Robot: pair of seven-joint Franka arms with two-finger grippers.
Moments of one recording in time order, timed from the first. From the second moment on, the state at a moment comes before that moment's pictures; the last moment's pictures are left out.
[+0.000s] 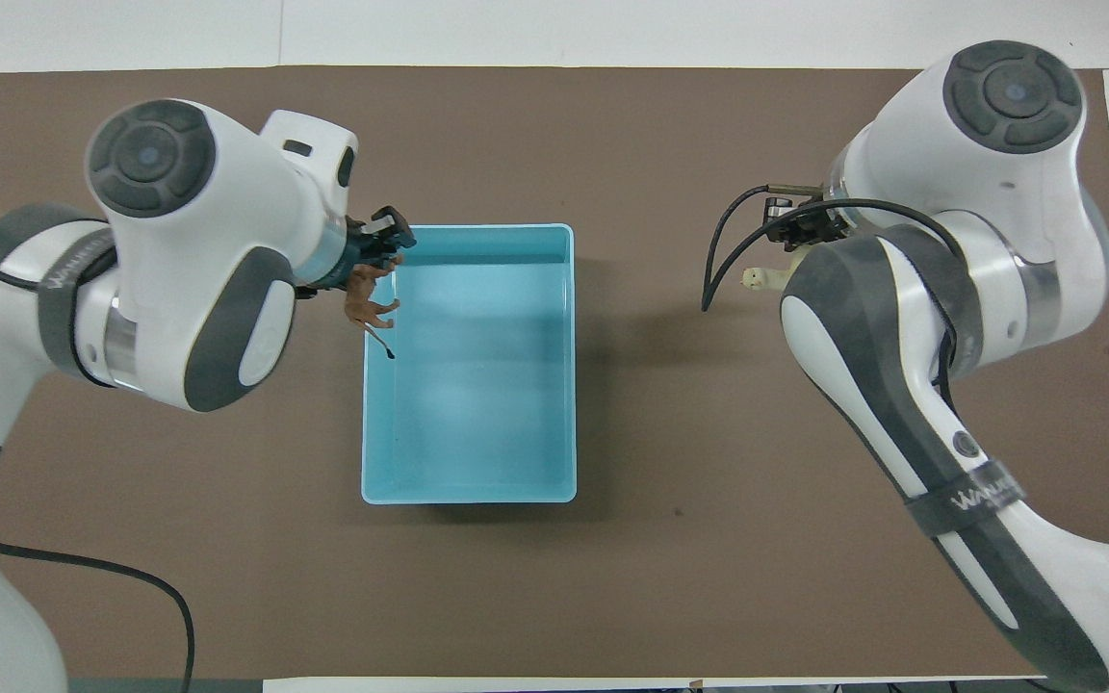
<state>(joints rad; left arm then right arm) -0.37 0.21 -0.07 -1.72 0.00 2.02 -0.82 0.21 0.24 0.04 -1.61 -0.09 1.87 0.45</state>
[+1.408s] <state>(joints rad) 0.04 0.14 -0.01 -1.96 0.01 2.21 -0.04 0.62 0.42 0.10 -1.55 -0.09 2.07 0.83</state>
